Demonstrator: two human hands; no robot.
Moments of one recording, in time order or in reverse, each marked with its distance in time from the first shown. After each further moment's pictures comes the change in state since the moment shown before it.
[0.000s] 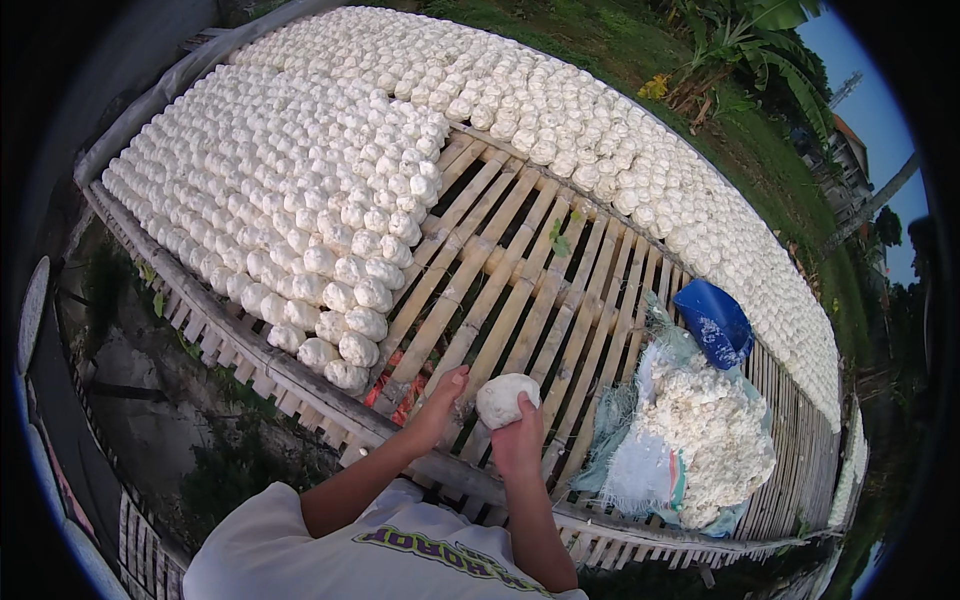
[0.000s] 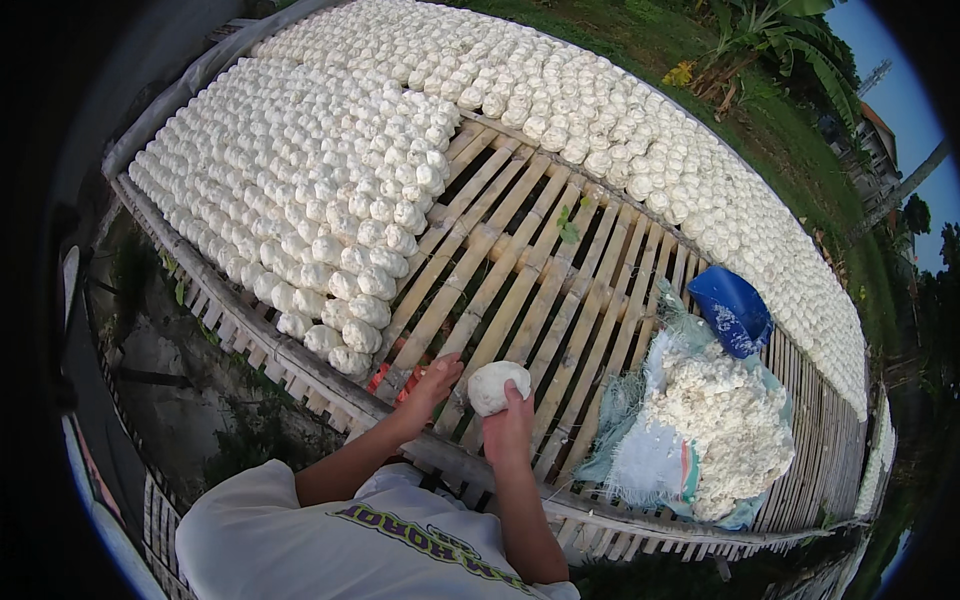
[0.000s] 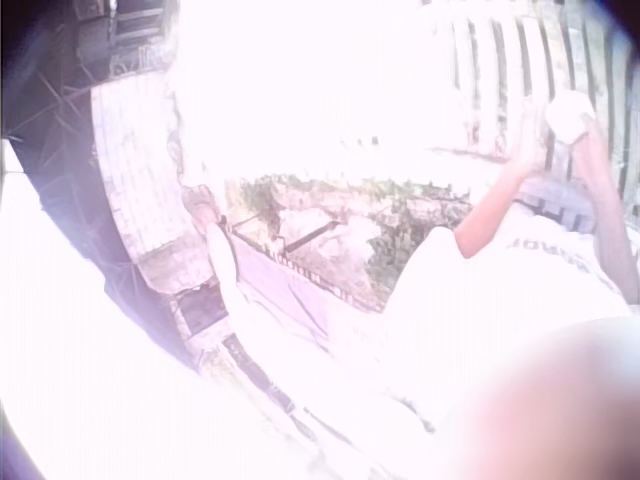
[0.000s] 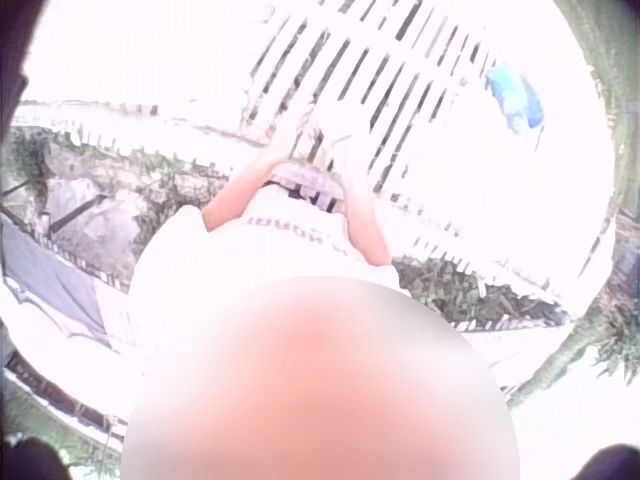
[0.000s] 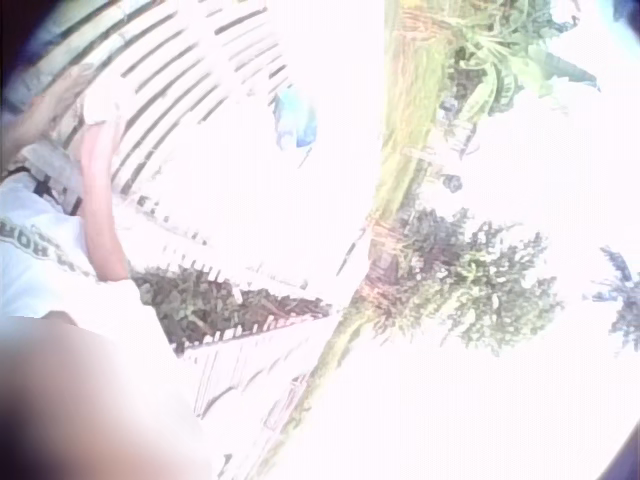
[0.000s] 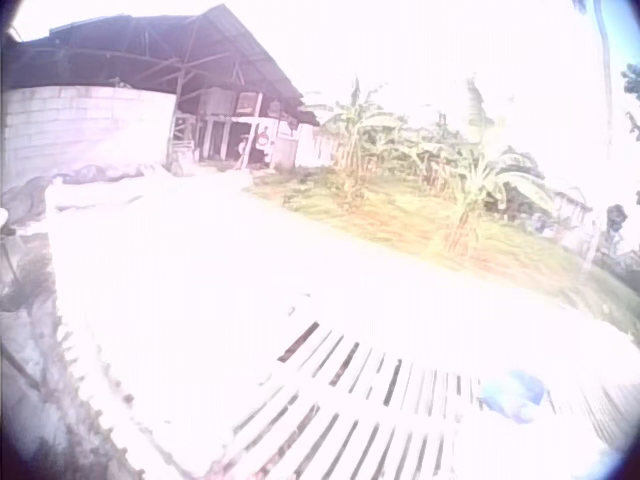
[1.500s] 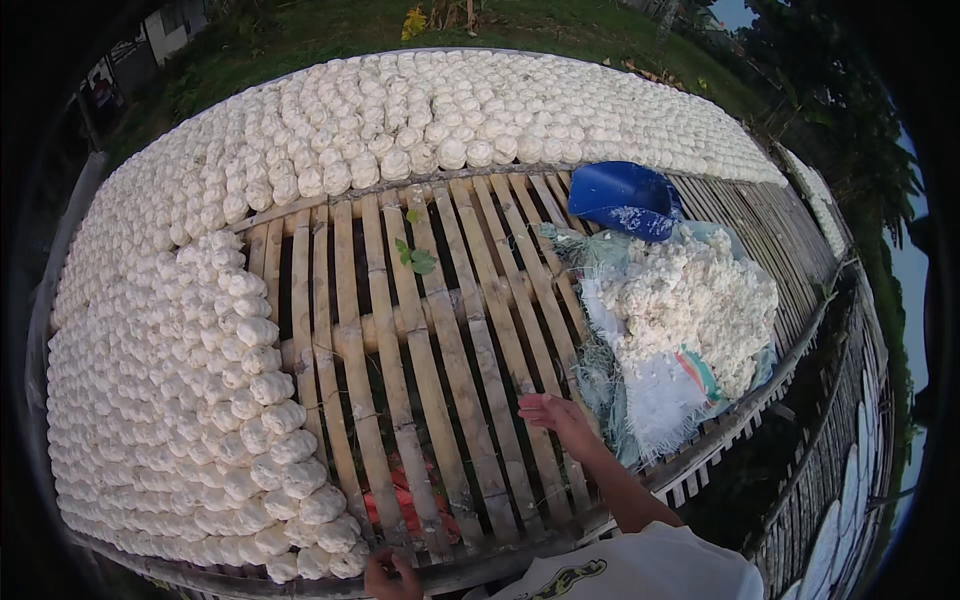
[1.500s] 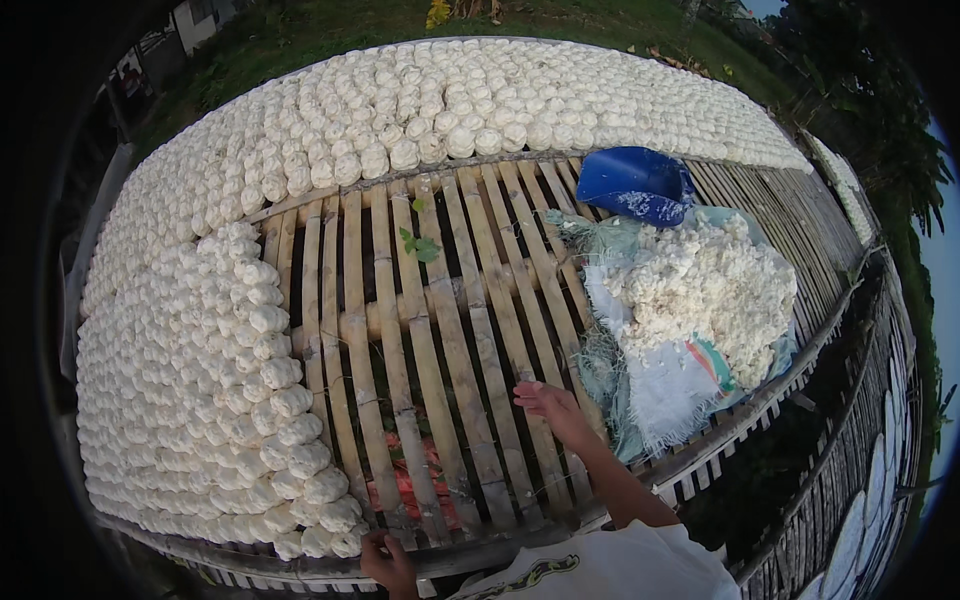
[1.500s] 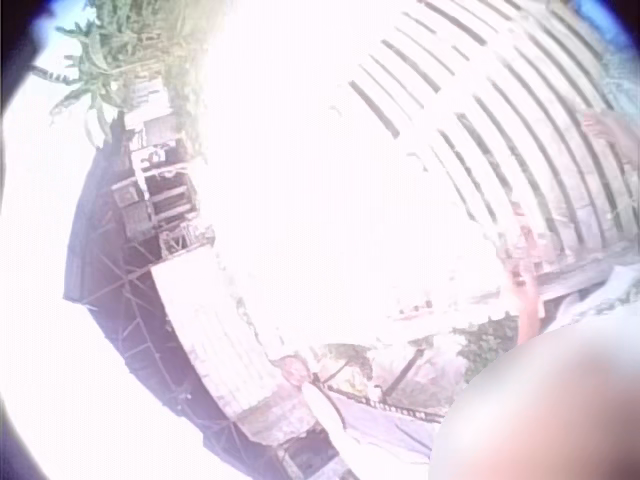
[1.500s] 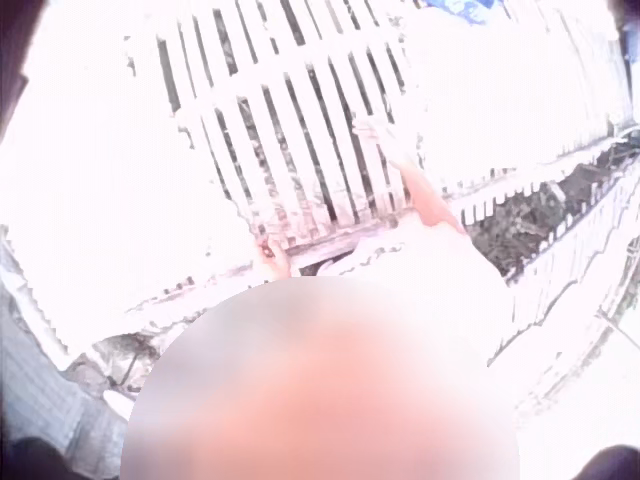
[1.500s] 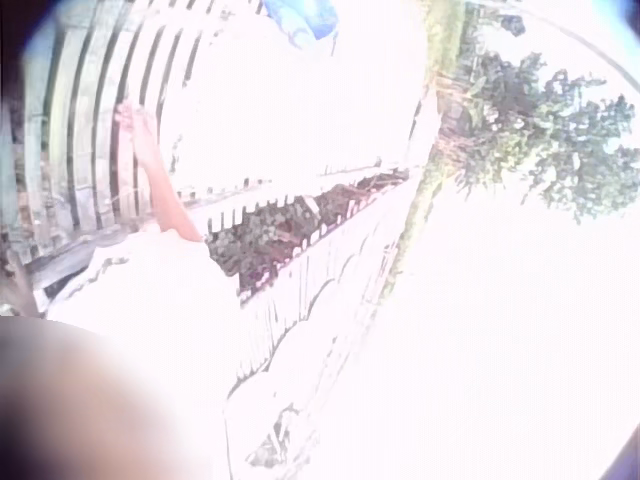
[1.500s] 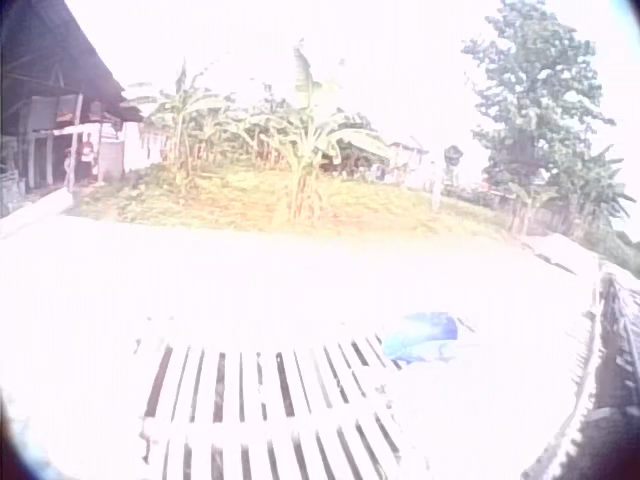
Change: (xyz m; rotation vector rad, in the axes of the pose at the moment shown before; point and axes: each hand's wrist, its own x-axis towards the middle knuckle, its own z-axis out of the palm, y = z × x) left_hand -0.018 -0.047 -0.116 0.986 0.474 0.301; right_hand 0.112 -0.067 -0.147 -0.595 0.166 -0.031
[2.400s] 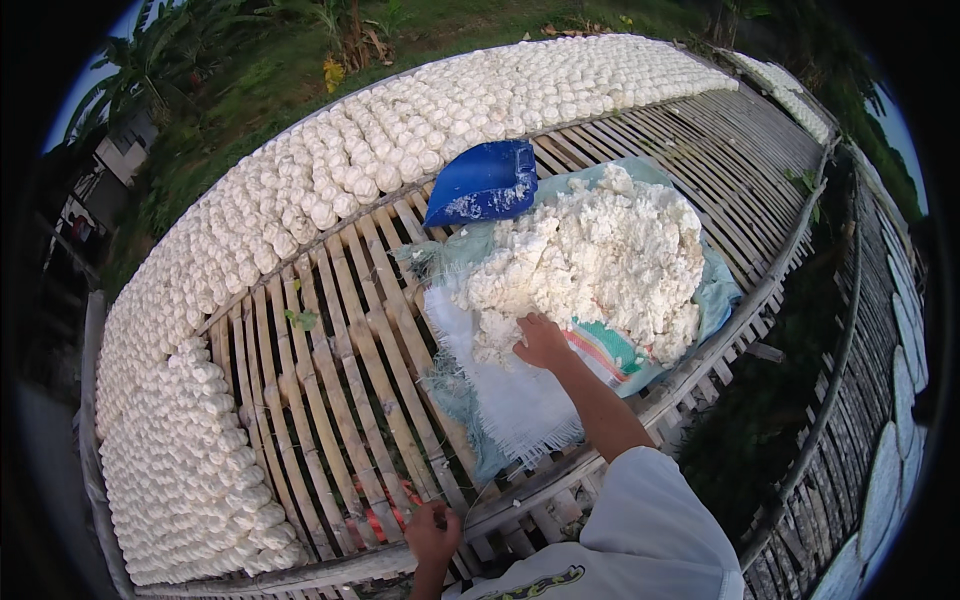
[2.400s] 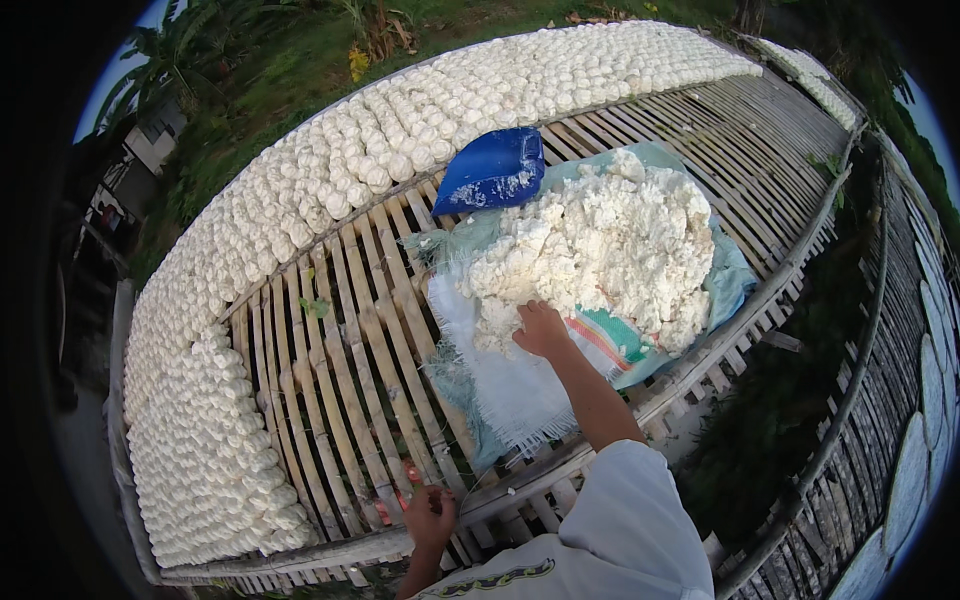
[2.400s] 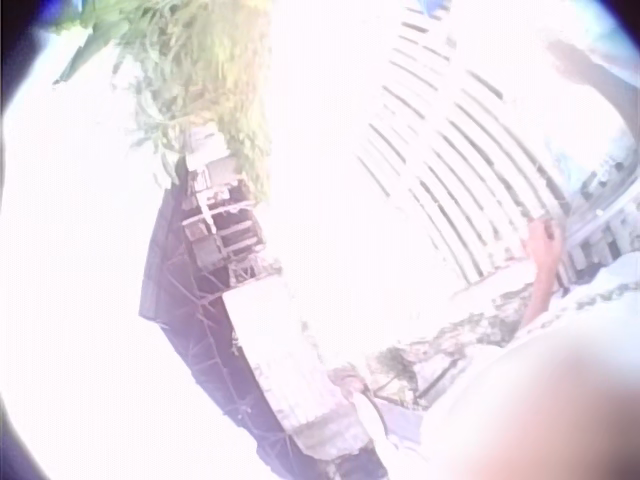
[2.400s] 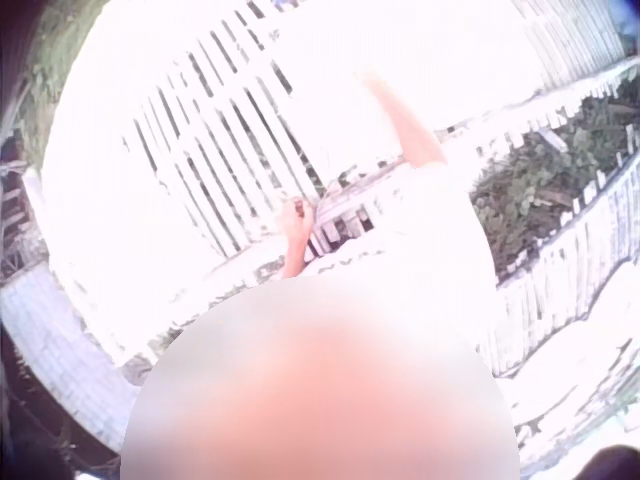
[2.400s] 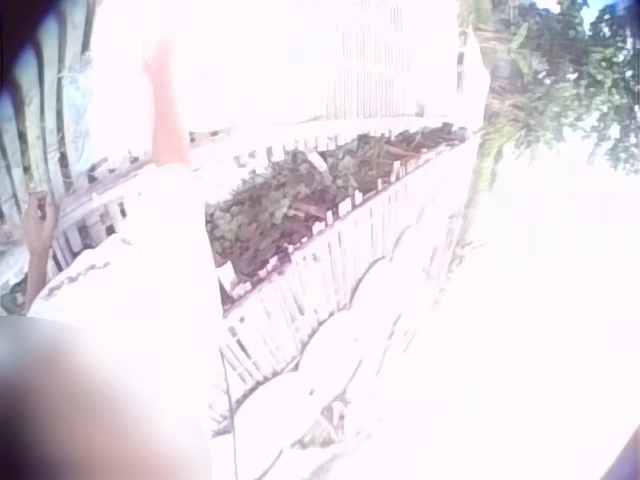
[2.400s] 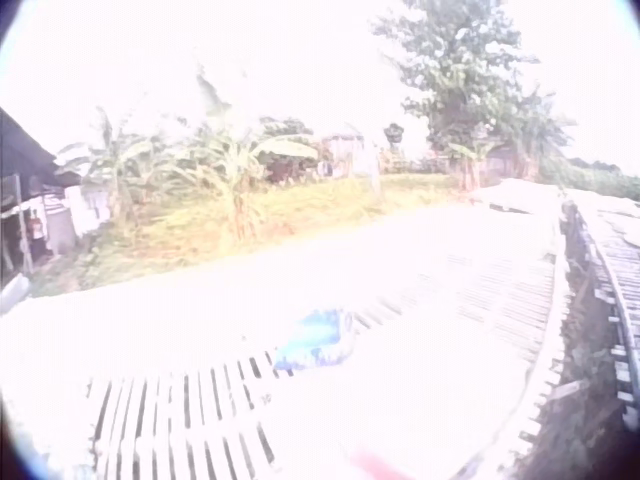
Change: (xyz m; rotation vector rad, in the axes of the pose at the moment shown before) left_hand -0.146 0.180 0.214 0.094 -0.369 0.434; right_hand 0.053 0.016 -0.345 -1.165 0.395 -0.427
